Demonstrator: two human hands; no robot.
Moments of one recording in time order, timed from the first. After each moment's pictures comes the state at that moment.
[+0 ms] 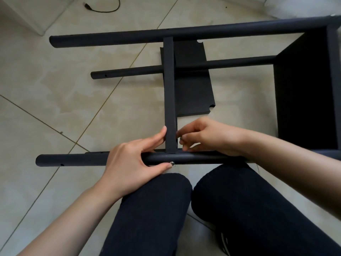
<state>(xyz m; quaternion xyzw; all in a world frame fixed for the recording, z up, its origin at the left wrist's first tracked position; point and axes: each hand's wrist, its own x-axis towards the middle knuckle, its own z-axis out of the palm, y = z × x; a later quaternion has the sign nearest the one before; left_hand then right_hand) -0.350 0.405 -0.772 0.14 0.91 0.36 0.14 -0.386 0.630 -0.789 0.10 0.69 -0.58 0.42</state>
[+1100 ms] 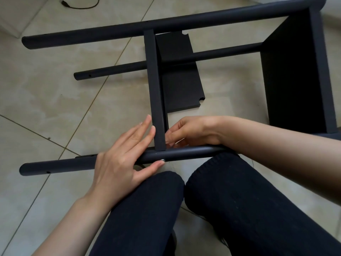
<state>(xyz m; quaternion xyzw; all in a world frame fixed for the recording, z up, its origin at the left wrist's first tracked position) -0.350 0.399 -0.800 0.33 0.92 0.22 -0.05 -0.396 0.626 -0.810 0.08 0.58 -0.62 0.52</state>
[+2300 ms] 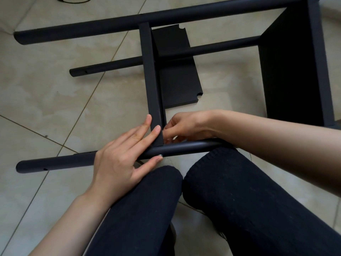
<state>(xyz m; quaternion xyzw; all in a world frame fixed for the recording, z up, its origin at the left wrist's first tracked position) -0.348 0.400 -0.800 0.36 0.91 0.19 -0.05 -0.400 0.618 -0.811 0.06 0.67 -0.53 0.52</state>
